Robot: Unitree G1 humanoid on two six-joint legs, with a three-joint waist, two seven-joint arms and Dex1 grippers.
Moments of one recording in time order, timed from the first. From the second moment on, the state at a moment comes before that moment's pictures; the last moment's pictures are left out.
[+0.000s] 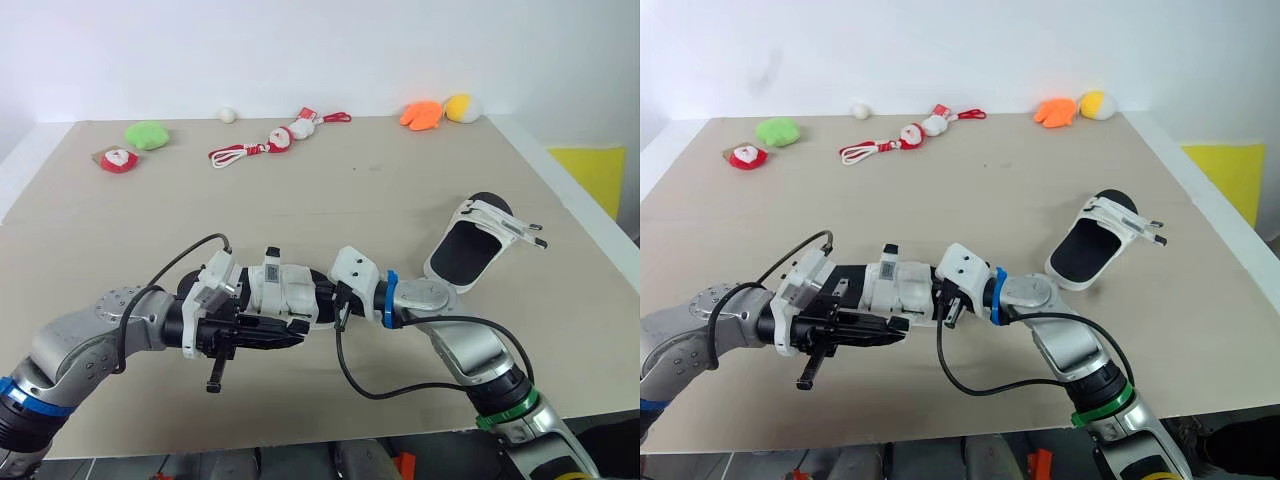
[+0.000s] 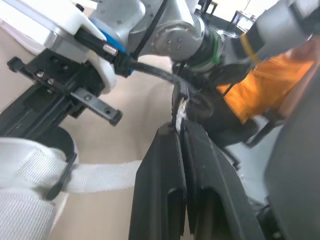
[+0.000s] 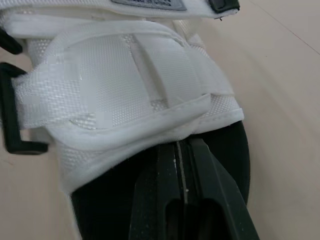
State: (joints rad) left arm -0.30 0.85 -0.15 -0.42 -1.07 0.63 -1.01; right arm -0.49 -0.44 0.36 -0.23 0.10 0.61 0.77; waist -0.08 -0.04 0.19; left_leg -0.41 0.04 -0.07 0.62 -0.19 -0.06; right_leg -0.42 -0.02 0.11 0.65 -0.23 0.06
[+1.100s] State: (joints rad) left arm -0.48 0.50 -0.04 -0.14 -0.92 0.85 -0.63; right arm -0.48 -0.45 0.35 -0.23 0.10 0.61 0.74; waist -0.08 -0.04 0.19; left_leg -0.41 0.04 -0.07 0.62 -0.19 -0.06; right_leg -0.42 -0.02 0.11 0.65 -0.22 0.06
